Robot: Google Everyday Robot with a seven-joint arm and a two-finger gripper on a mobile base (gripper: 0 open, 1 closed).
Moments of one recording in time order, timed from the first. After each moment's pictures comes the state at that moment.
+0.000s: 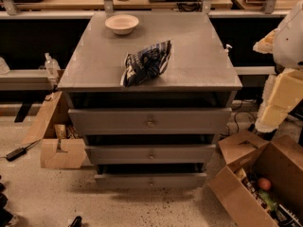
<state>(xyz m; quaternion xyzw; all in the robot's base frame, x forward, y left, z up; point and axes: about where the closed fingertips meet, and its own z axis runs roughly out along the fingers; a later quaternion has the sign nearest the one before) 0.438 -0.217 0.976 -0.60 0.78 -0.03 0.16</state>
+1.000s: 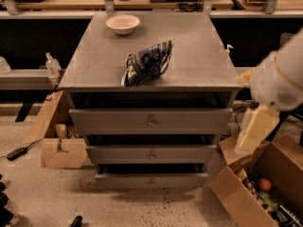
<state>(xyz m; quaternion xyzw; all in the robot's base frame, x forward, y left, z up) 0.446 -0.204 0.891 -0.61 0.77 0.04 0.18</state>
